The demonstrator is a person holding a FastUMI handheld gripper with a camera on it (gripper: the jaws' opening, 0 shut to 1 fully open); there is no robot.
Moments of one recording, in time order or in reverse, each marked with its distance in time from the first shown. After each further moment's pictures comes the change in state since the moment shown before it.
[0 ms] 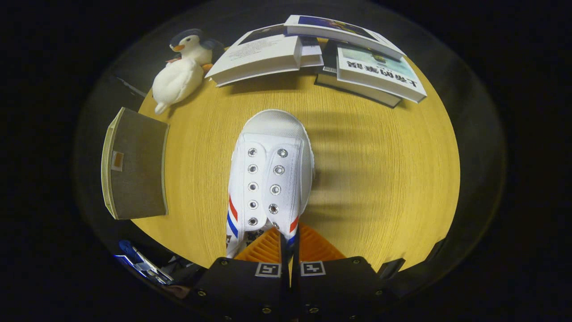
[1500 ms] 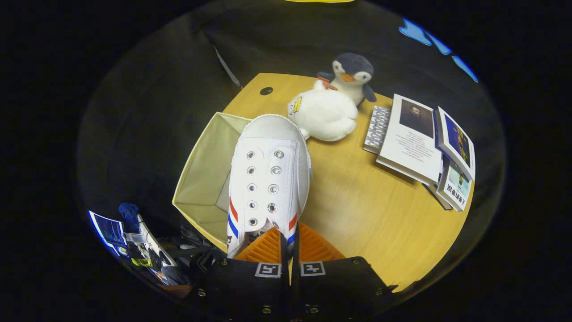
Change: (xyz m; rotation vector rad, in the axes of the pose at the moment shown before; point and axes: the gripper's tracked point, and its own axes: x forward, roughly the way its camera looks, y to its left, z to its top) arm -0.093 0.283 0.068 -0.433 -0.107 0.187
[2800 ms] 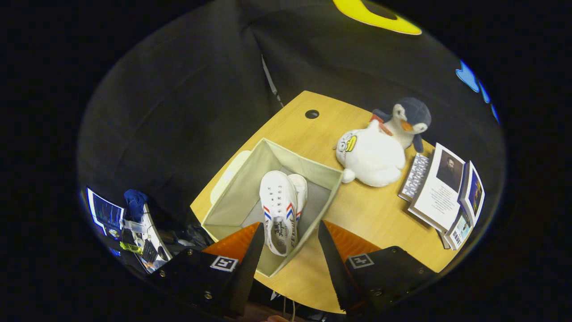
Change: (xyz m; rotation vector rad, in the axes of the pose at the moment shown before) arm -0.003 0.056 0.059 -0.150 -0.132 0.074
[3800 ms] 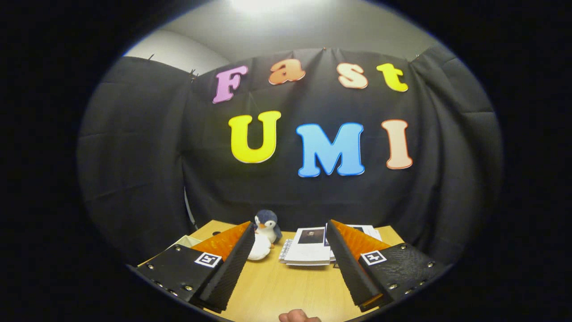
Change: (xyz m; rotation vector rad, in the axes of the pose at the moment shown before) arm -0.280 -0.118 -0.095 0.159 -1.048 -0.580
